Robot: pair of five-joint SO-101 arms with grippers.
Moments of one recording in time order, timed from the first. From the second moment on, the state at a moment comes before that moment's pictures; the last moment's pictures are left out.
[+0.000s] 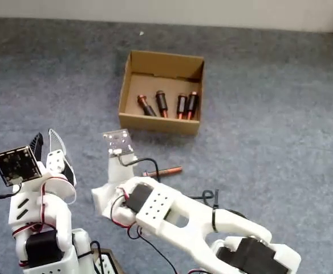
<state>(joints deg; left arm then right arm) -21.0 -103.9 77.7 50.9 9.3 -65.8 -13.9 41.8 37.7 -39.6</state>
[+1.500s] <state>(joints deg) -21.0 -103.9 77.7 50.9 9.3 -62.0 2.4 35.7 43.4 -39.8</state>
